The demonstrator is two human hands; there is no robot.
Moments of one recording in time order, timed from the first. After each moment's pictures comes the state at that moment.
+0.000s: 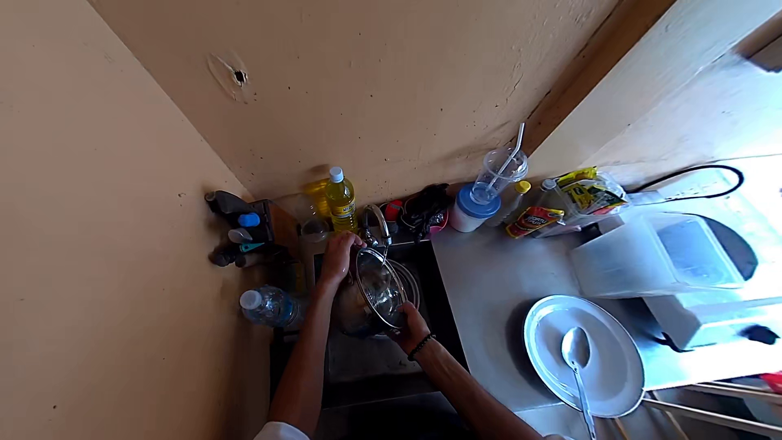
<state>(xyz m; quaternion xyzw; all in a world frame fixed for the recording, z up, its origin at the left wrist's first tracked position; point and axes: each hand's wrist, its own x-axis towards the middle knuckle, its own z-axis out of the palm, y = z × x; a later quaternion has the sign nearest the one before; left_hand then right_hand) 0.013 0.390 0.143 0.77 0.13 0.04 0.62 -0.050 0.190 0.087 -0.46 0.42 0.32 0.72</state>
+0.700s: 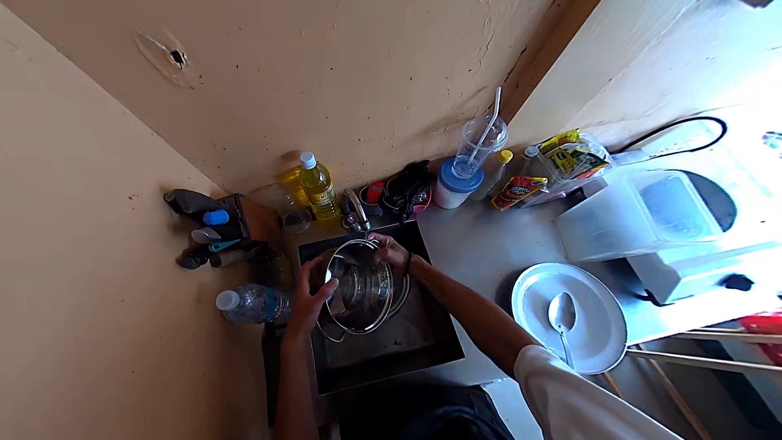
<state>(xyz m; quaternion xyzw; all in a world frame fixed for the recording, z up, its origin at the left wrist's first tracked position) -0.092 0.390 0.129 0.75 0.21 0.00 0.63 0.082 0.185 0.043 -0.58 -0.13 0.38 0.71</state>
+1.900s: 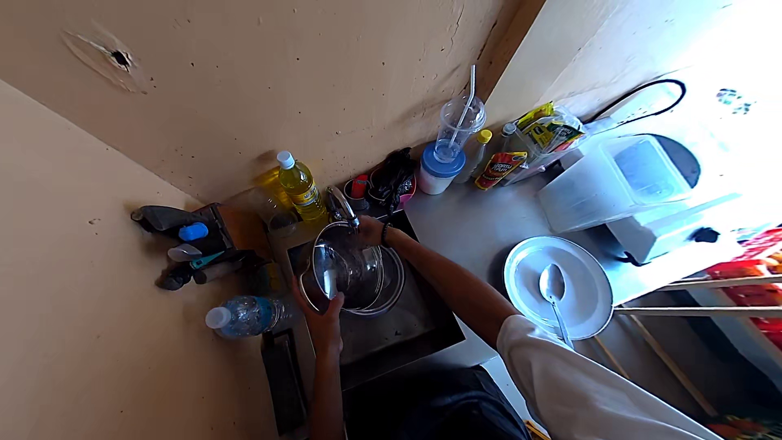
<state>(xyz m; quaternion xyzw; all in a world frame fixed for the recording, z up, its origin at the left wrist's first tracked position) -0.109 0.335 0.090 0.59 0.36 0.14 0.71 0.141 0.222 0.040 -0.83 -0.33 0.28 0.36</state>
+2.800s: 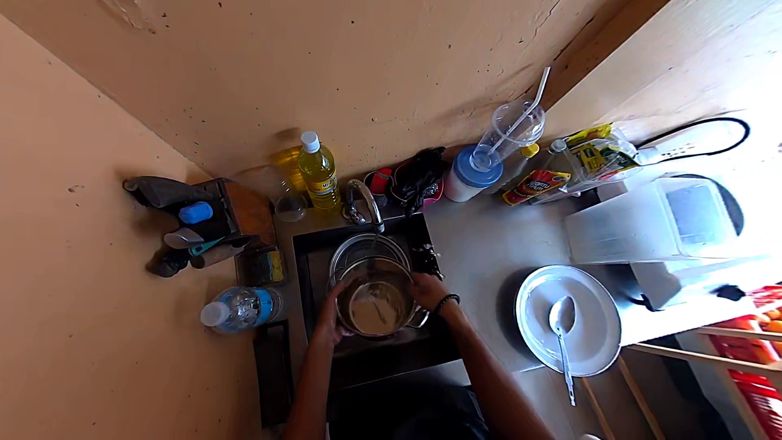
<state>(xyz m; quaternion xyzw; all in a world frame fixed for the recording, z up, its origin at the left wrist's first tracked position) -0.082 0.355 0.045 0.42 0.52 -0.27 0.69 0.024 0.132 0.080 -0.87 -0.03 0.45 0.21</state>
